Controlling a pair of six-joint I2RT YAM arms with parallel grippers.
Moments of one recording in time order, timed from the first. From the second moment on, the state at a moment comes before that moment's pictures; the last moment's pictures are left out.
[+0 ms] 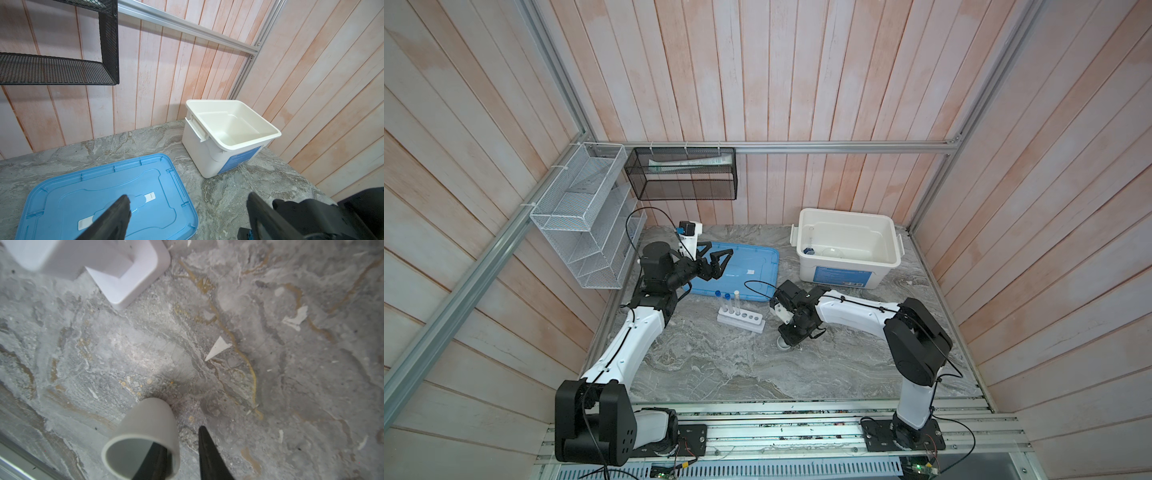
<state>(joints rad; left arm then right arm) -0.08 1.30 0.95 0.20 0.65 -0.15 0.83 1.89 1.28 -0.77 -0.11 0.15</state>
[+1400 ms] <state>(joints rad) -0.08 1.28 0.95 0.17 0.65 -0.13 0.54 1.89 2.01 -1.17 0.14 0.04</state>
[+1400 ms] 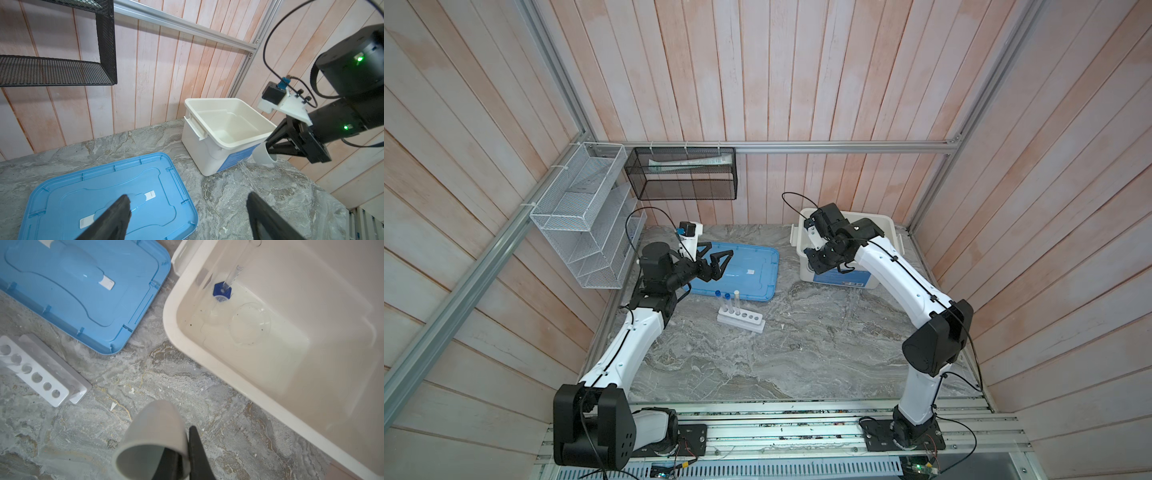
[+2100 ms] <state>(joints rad) -0.08 1.27 0.95 0.15 0.65 -0.12 0.23 2.03 2.01 -1.11 0.19 0.01</state>
